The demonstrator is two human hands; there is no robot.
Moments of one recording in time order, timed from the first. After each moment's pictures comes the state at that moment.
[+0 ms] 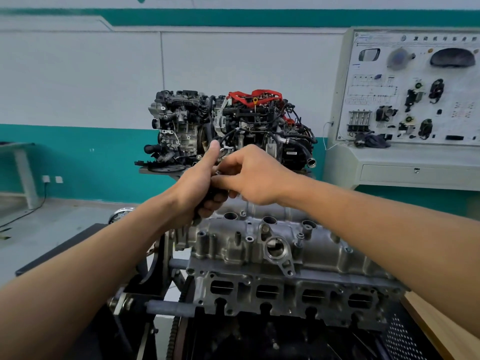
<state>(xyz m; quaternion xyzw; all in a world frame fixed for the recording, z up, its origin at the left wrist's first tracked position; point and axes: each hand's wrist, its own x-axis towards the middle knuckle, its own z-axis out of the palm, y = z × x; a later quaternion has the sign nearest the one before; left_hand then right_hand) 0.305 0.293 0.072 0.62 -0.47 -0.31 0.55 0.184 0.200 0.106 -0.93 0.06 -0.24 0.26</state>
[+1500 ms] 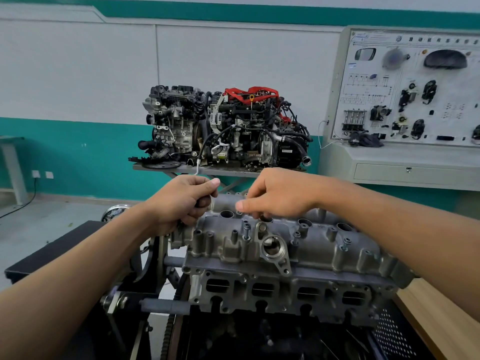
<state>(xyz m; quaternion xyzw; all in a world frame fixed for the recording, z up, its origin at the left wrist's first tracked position) 0.329 0.300 0.046 0.60 -0.46 -0.31 0.58 0.145 0.182 0.106 -0.98 0.15 -0.05 0.12</state>
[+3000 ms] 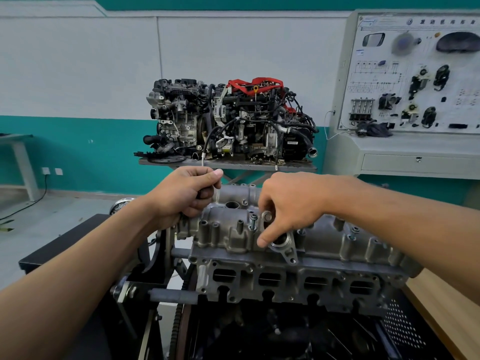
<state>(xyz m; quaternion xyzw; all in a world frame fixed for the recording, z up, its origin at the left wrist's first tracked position) 0.327 0.307 0.047 0.57 -0.47 -0.31 0.60 0.139 0.178 0.089 -0.99 0.09 0.00 -0.10</state>
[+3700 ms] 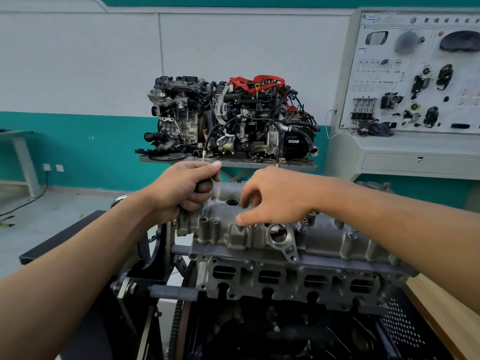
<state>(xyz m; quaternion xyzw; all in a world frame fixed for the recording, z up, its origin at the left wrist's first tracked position) 0.330 0.306 0.049 0.56 -0.44 -0.34 0.62 0.152 0.195 0.088 -0.99 0.10 -0.04 0.00</state>
